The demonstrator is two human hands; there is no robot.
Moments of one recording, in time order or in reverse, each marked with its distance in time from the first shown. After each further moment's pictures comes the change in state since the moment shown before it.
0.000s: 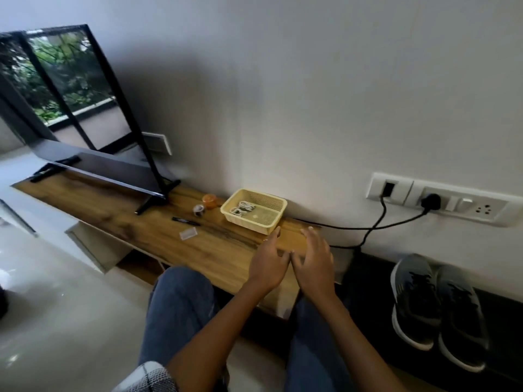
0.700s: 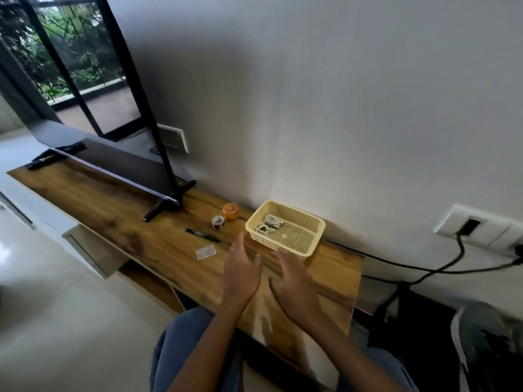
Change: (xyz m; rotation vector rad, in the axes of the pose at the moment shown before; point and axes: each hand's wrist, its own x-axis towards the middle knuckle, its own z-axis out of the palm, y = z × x) left_hand 0.090 -0.112 -0.080 -0.064 0.237 -0.284; right_hand 0.072 -0.059 0.124 -0.082 -0.314 -0.230
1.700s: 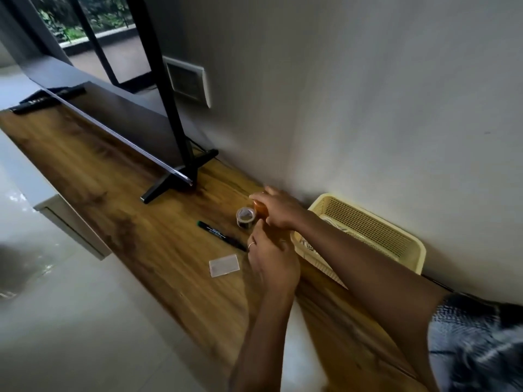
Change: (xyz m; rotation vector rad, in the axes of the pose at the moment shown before) left_hand 0.151 -0.057 0.057 -0.244 0.185 -0.330; right_hand 0.300 0.014 0.140 -0.326 -0.484 -0.183
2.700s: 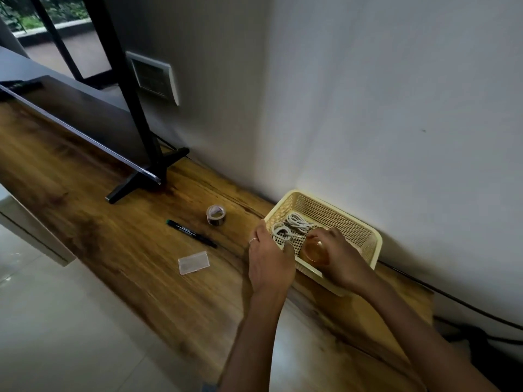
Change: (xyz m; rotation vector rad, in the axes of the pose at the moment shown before) left_hand -0.026 0.008 0.028 0.178 -0.218 0.132; right_hand -0.167 0.088 0.012 0.279 0.150 0.268
